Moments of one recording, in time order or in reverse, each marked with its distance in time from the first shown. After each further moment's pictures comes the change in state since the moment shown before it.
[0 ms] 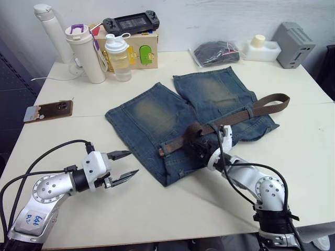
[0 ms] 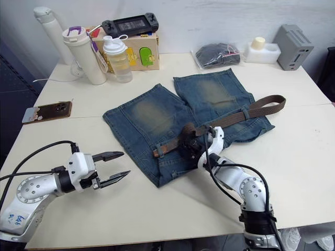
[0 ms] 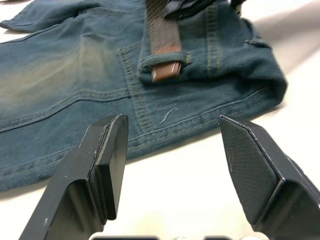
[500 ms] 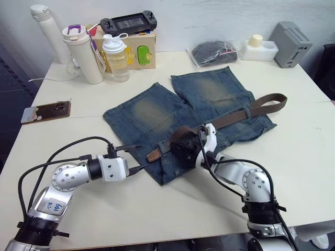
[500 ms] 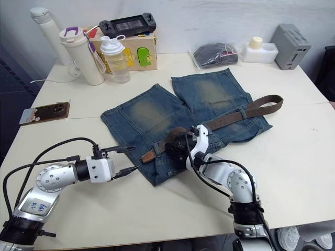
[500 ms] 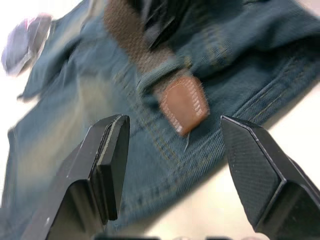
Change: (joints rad) left arm -0.225 -0.035 -0.141 0.265 0.435 -0.483 0.018; right arm -0.089 0.082 0.022 0.061 -0.082 0.129 -0.009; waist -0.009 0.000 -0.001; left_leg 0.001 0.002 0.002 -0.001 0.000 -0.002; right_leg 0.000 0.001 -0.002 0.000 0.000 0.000
